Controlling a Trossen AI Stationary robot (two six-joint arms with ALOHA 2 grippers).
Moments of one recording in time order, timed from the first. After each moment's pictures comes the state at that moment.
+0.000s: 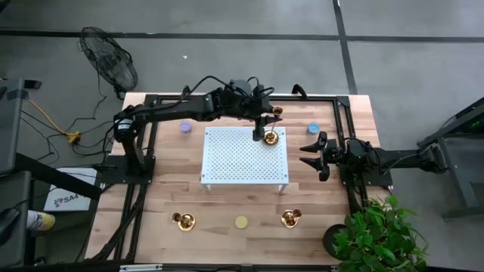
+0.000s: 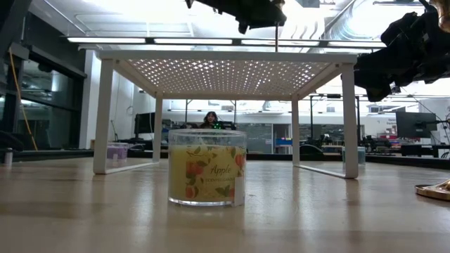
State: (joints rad) left arm 0.24 1.80 1.70 -0.16 0.17 0.21; right arm -0.04 0.21 0.01 0.15 0.06 0.20
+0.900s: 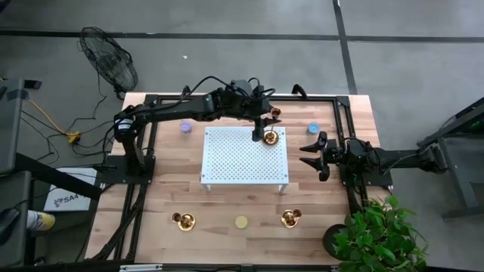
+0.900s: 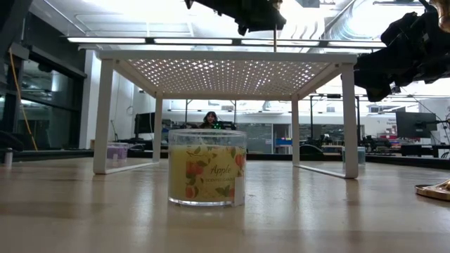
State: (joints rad) left arm 0.24 1.80 1.70 -0.18 0.16 0.23; right arm -0.04 0.21 0.01 0.15 0.06 0.20
